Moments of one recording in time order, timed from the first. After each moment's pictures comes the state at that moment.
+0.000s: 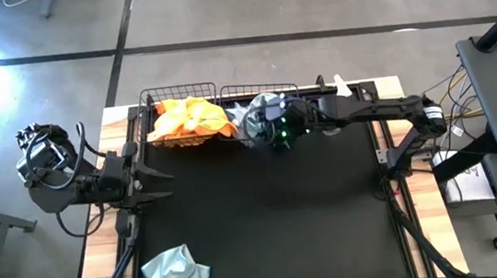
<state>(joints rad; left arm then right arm) -0.80 1.09 1.62 -0.87 -0.77 -0.50 -0.11 1.65 1.61 -0.61 -0.05 0.64</state>
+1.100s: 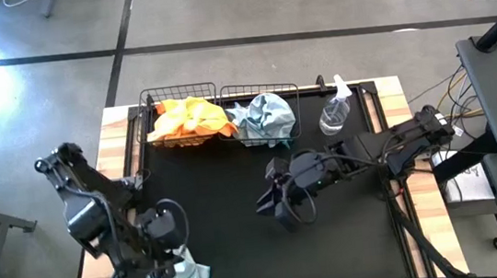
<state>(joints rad) -0.87 1.43 1.62 -1.27 -0.25 -1.30 0.30 1.65 1.74 -0.59 0.00 0.71</state>
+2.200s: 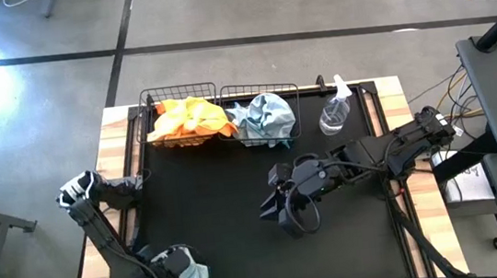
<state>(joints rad) -0.97 1.79 1.61 -1.35 0.02 -1.67 0.34 1.65 1.74 -0.63 0.03 0.70</state>
